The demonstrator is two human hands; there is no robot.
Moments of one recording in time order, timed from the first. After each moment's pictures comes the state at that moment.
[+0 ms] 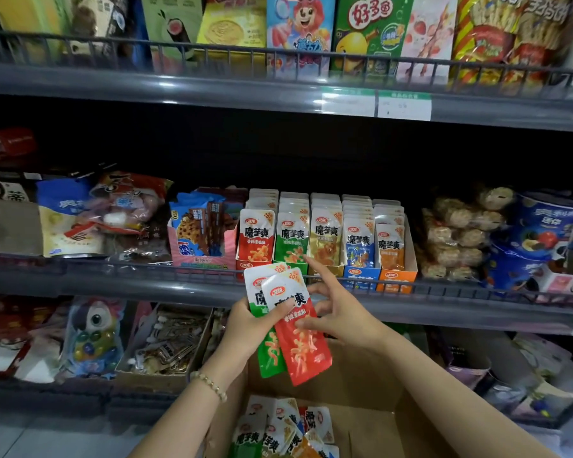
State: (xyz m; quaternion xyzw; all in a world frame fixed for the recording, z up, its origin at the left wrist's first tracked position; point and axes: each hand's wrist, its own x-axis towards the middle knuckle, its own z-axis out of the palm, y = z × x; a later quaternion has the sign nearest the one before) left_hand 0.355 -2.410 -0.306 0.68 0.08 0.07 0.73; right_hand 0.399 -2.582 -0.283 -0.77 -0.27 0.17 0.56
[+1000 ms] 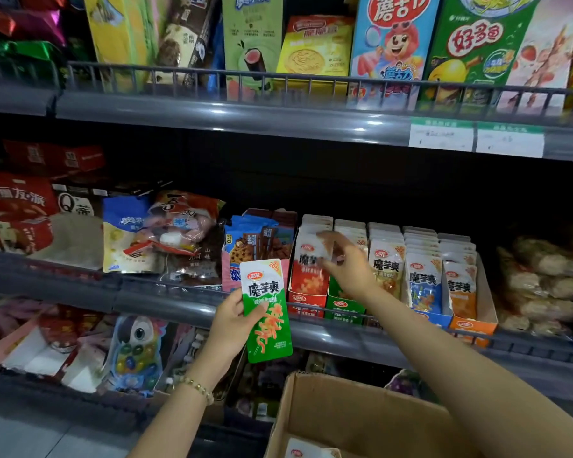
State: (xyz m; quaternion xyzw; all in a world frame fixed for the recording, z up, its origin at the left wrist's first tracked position) left_hand 0.390 -2.297 -0.297 0.67 0.10 0.14 0.72; right_hand 0.524 -2.477 -0.249 -0.86 -0.24 -0.11 0.43
